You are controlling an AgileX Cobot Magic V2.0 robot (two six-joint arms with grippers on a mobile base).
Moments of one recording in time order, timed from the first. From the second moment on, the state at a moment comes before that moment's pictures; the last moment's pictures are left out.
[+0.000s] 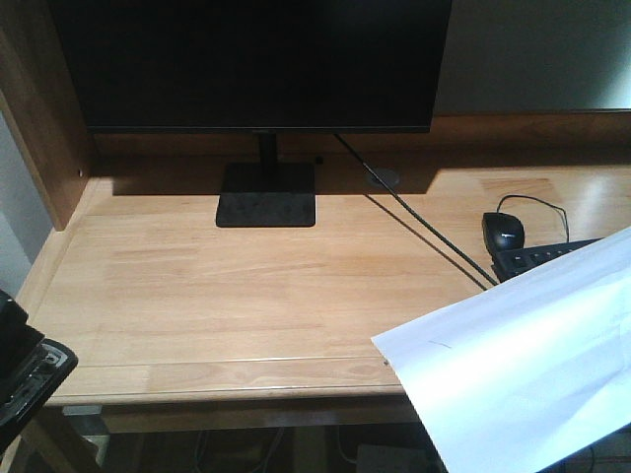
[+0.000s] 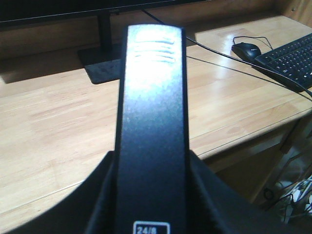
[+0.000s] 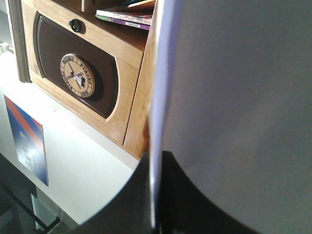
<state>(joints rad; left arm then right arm) -0.42 0.27 -0.42 -0.07 0.63 0.00 0.24 0.47 0.01 -0.18 -0.88 1.31</state>
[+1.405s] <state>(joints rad) -0.42 0.27 -0.42 -0.07 0.63 0.00 0.24 0.47 0.01 -0.18 -0.88 1.31</state>
